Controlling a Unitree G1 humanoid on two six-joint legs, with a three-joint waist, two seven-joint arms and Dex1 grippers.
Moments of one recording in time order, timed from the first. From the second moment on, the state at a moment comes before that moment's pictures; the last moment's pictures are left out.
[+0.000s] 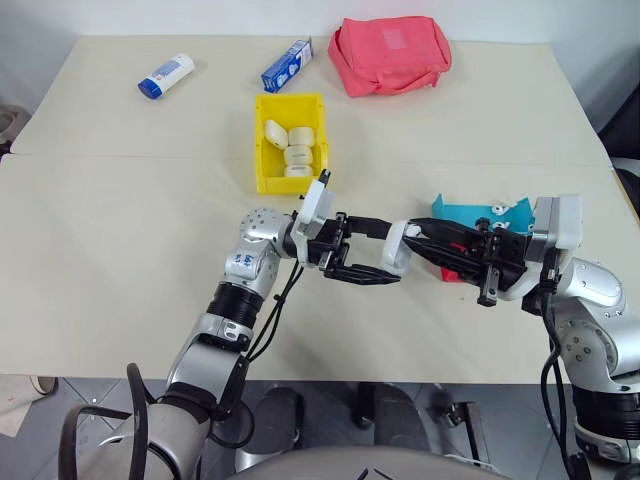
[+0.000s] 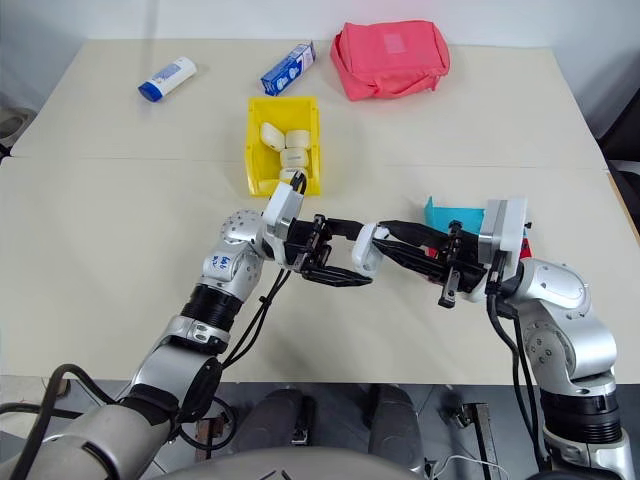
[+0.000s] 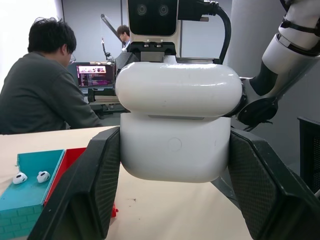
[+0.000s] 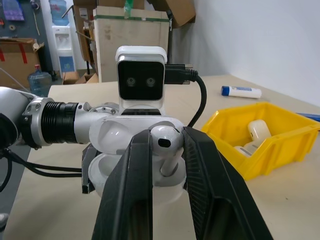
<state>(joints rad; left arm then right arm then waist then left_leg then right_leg) -0.75 0.07 -0.13 0.51 -0.43 -0.02 -1.49 -0.14 -0.64 -0.16 -0.37 0.74 0.25 1.05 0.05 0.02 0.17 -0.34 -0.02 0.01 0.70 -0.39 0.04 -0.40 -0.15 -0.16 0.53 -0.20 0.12</state>
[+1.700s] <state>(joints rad) -0.77 0.07 -0.12 0.64 -0.45 -0.07 -1.50 -0.27 -0.67 -0.08 -0.27 0.68 0.31 1.09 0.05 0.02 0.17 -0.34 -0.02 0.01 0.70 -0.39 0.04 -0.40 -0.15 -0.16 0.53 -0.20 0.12</state>
